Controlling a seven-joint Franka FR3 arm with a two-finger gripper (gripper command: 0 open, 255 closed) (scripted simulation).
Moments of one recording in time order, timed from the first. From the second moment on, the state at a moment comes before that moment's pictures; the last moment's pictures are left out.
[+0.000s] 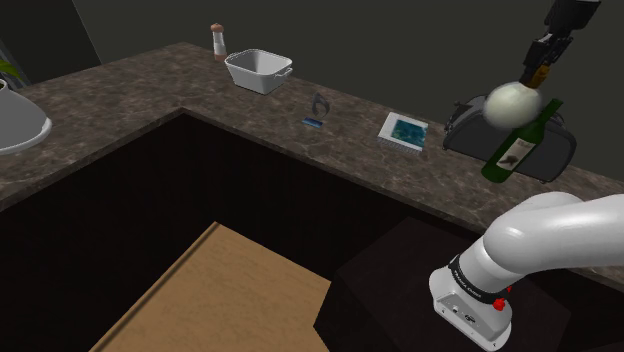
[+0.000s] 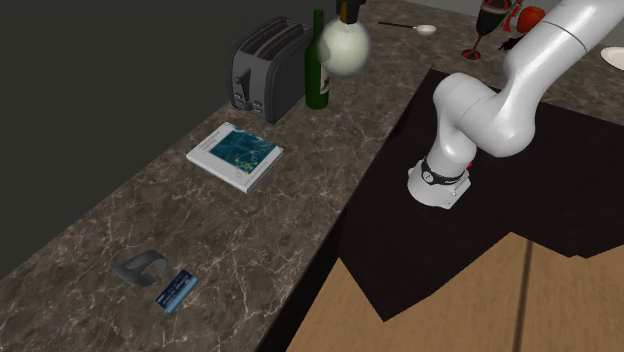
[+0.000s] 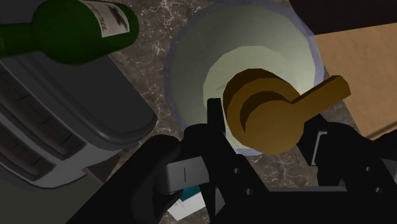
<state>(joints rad) -0.15 -0.62 -0.43 -1.96 -0.31 1.32 -0.43</state>
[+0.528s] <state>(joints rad) -0.16 -0.67 -0.44 -2.11 -0.33 1.42 -0.41</state>
